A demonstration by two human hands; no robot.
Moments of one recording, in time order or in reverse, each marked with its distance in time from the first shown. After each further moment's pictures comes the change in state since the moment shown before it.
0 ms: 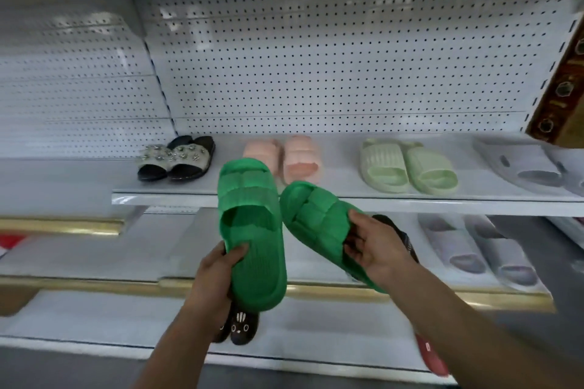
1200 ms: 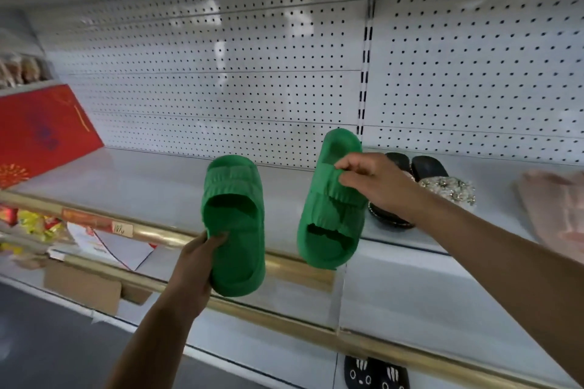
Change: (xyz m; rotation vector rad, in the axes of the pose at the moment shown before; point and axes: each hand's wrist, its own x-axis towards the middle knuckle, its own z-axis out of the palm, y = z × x) left_hand 0.223 0.207 -0.492 0.004 0.255 0.153; right_hand 0.125 0.127 0.549 -0.998 -0.587 -0.684
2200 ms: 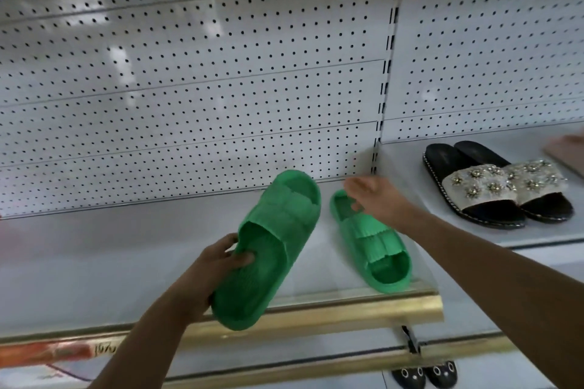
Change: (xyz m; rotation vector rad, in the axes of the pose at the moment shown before) left_hand 0.250 0.062 -0.106 0.404 -0.684 -0.162; right_hand 0.152 0.053 0.150 -0.034 0.375 0.495
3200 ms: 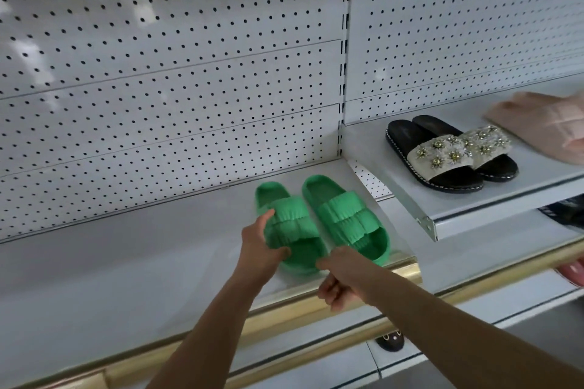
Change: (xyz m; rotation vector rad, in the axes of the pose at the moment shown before) left_hand 0.082 -0.035 0.074 0.355 0.036 0.172; right_hand -0.093 0.018 0.079 0.371 -0.205 0.714
